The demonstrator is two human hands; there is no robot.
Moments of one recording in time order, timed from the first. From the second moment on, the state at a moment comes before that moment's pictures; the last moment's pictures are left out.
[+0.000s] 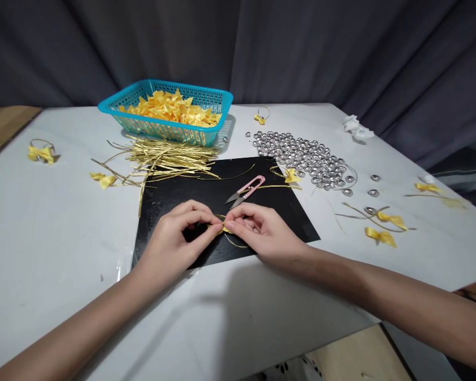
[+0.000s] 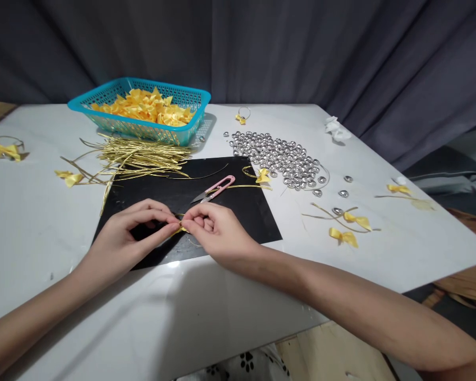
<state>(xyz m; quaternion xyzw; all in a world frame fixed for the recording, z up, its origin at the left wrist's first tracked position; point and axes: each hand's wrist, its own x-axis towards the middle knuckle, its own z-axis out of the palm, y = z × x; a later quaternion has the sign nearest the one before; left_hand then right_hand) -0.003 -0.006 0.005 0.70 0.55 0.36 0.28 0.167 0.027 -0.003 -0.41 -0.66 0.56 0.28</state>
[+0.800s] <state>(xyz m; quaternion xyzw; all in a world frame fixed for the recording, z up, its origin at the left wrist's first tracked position) -0.005 -0.009 0.004 0.73 0.52 0.38 0.22 0.167 0.029 0.002 -0.41 -0.63 0.61 0.25</state>
